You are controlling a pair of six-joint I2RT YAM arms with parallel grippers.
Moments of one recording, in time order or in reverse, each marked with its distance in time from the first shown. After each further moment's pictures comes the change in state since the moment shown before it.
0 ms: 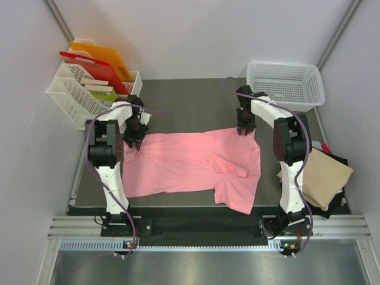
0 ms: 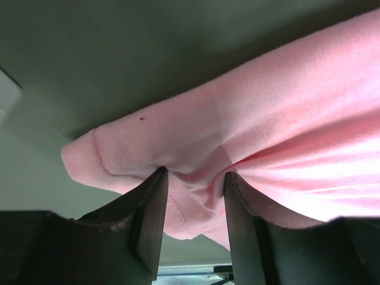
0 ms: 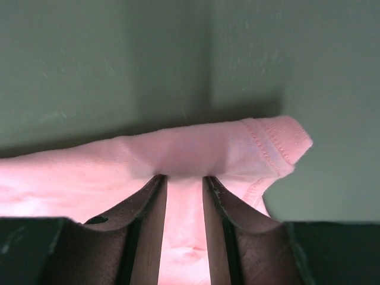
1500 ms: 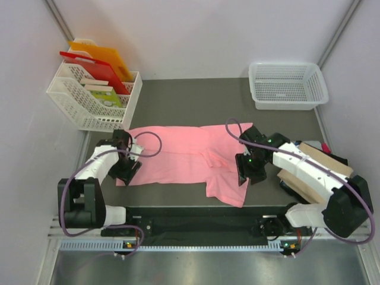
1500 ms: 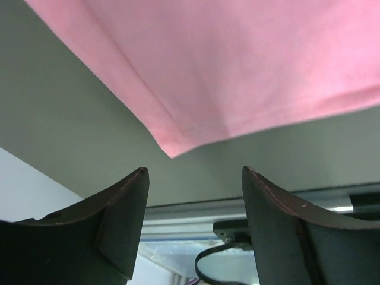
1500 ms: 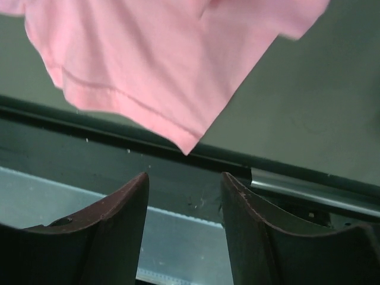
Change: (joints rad) left arm 0.013 -0.762 -0.766 0.074 -0.091 0.146; right arm 0.311 -0.857 -0.697 -0.219 -0.209 0.131
